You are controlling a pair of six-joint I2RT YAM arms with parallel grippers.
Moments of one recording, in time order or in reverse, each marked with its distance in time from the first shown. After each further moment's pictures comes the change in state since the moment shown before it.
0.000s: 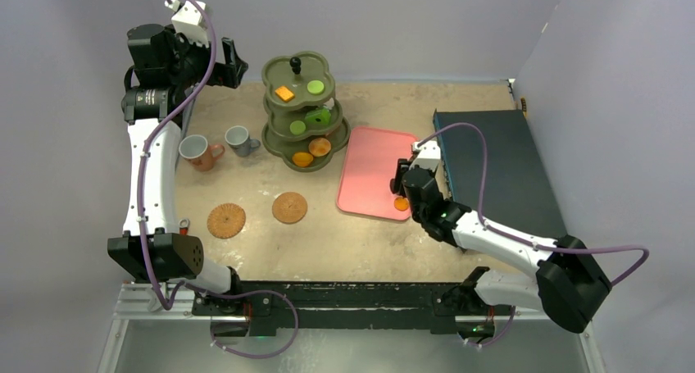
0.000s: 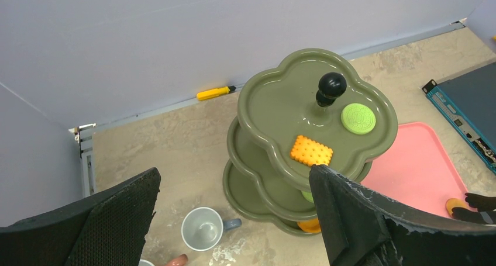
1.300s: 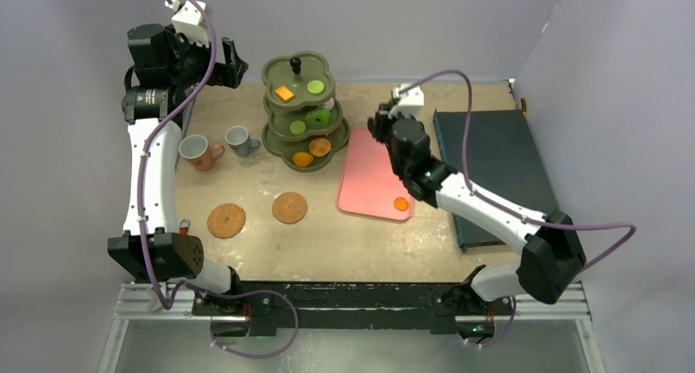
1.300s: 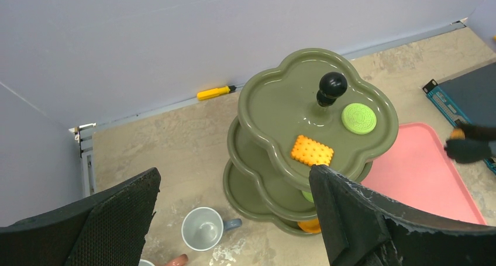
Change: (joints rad) left arm 0.000 0.002 0.000 -0.001 -0.001 0.000; right arm -0.010 0.175 0.372 0.103 -0.037 -0.186
